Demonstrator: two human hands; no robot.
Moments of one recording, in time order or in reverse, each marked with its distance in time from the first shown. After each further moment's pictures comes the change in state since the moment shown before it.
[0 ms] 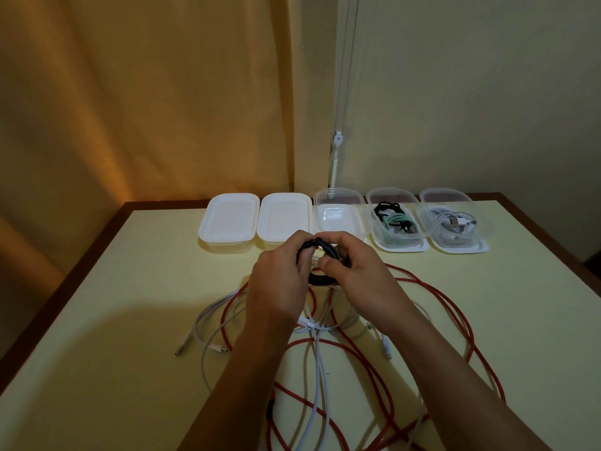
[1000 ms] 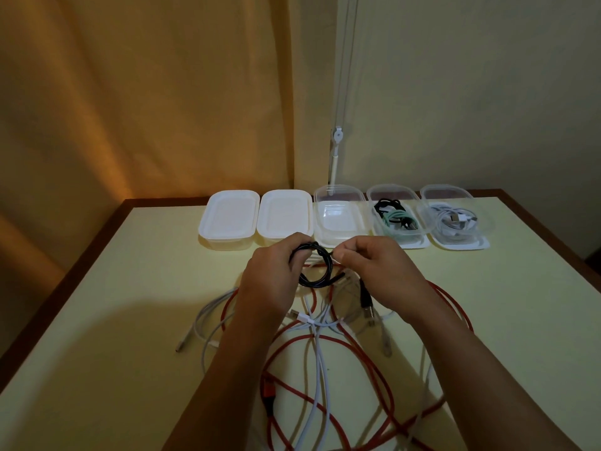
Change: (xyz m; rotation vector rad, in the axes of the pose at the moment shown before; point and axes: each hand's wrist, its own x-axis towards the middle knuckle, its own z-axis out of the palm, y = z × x) left_hand 0.006 -0.017 -0.006 -0.027 -0.092 0.061; right_hand 0.004 0.004 -0.026 -0.193 0.030 0.022
